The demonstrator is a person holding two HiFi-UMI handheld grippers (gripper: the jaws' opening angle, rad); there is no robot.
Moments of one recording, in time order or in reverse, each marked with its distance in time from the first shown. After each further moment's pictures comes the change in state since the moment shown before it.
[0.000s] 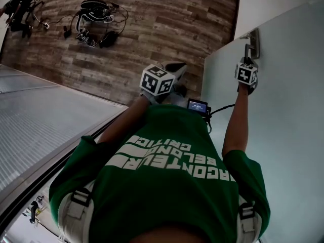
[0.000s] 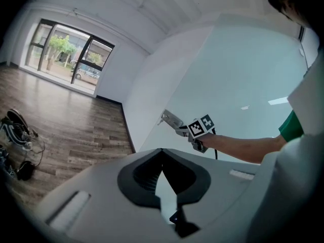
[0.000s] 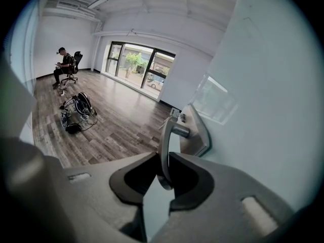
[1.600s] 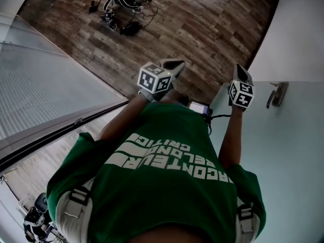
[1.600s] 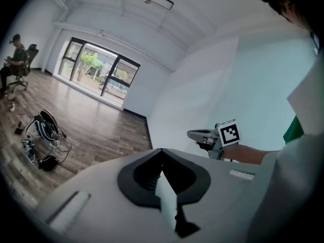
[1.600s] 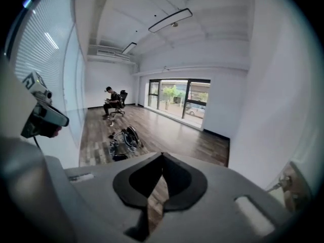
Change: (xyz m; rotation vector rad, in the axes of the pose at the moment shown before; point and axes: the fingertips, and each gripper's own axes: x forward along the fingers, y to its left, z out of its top) left arm -0.076 0.080 0.026 -0.100 -0.195 0.255; right arm -0.055 0.158 0.127 -0.060 -0.359 0.478
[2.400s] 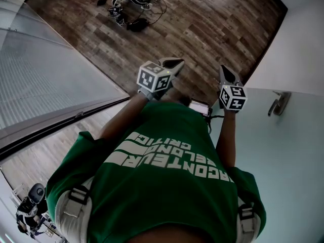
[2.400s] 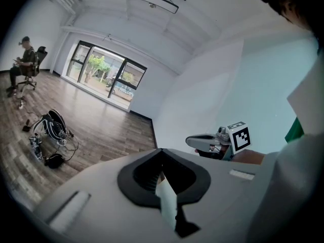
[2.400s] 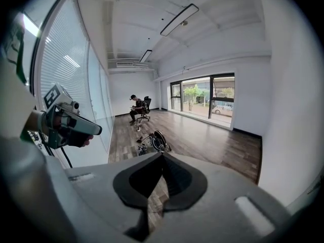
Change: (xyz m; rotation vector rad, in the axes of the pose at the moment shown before) left arm -0.023 0.025 0.001 -0.031 -0.033 0.064; right arm 0.010 0.109 0.014 0.011 -0.033 0.322
